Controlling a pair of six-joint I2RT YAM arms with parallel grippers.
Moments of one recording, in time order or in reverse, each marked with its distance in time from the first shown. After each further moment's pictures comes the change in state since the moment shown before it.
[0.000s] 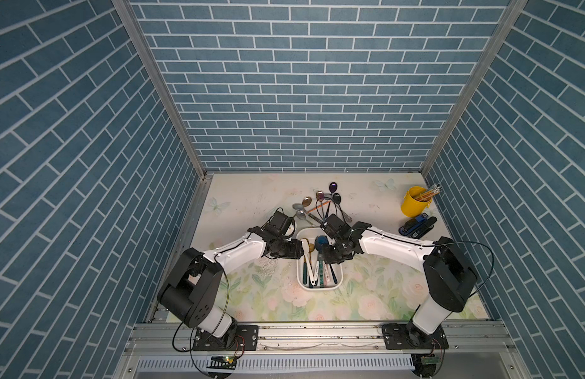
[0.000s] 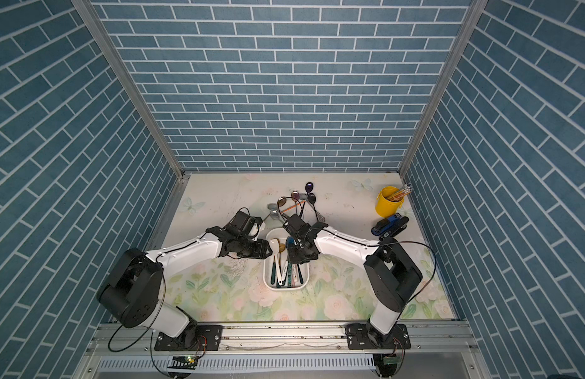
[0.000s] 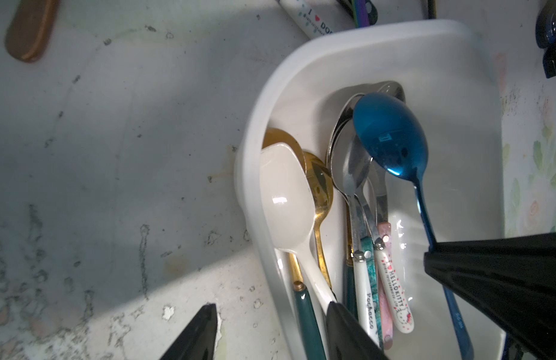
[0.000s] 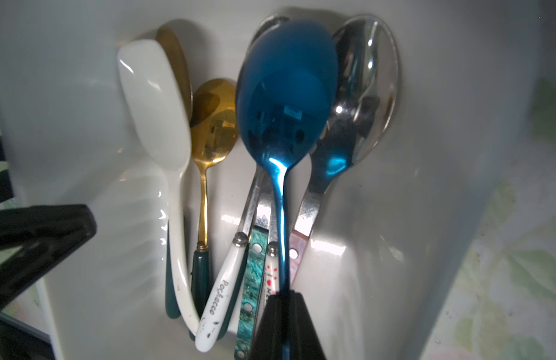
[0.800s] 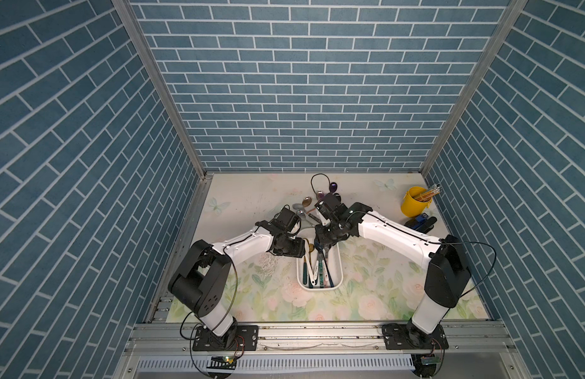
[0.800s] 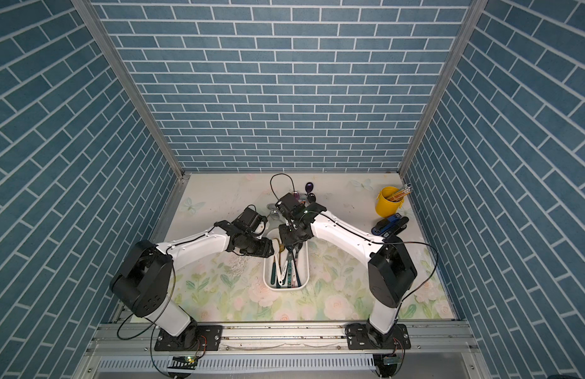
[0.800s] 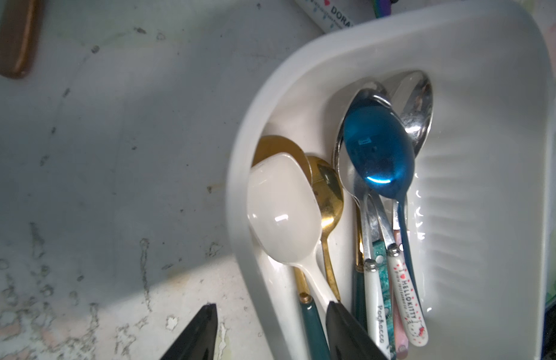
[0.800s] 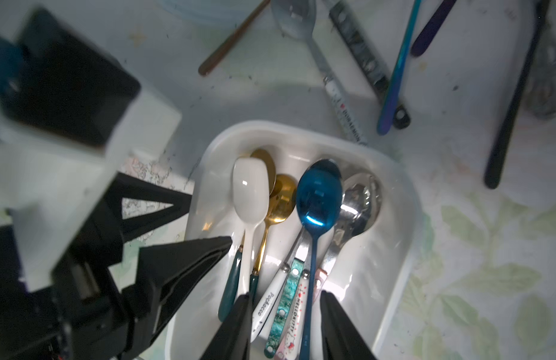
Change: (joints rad) left arm -0.036 0.102 0.122 -0.106 -0.056 0.032; right arm -0.055 0.032 0.343 -0.169 0.064 -0.166
